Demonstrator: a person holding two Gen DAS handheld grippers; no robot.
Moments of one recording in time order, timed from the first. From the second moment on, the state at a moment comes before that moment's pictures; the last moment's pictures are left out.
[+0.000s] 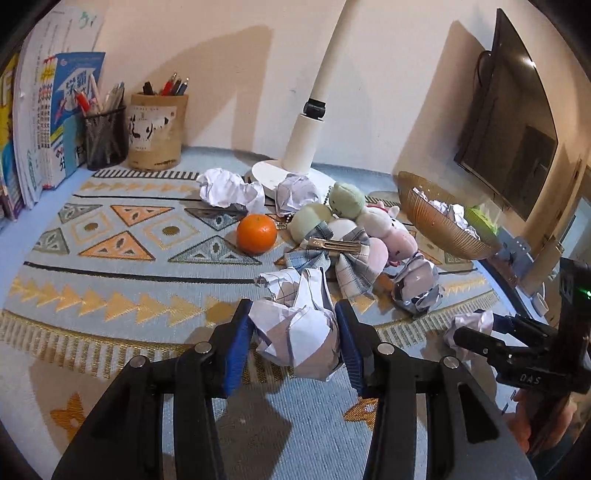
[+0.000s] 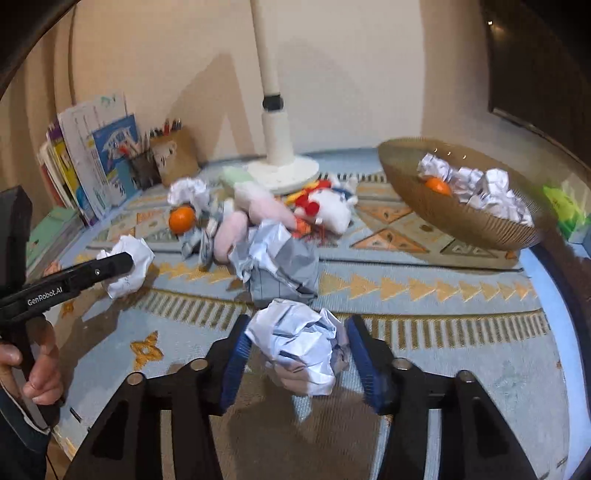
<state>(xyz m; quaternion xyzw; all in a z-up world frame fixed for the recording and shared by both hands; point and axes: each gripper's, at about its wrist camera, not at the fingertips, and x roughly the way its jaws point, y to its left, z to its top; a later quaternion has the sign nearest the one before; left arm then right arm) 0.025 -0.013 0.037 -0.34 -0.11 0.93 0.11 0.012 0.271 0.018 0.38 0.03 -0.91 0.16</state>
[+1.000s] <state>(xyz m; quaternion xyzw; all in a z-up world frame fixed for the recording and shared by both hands) -0.085 0.127 0.199 -0.30 -0.11 0.92 0.25 -0.006 0.378 0.162 0.28 -0.06 -0.95 0.08</state>
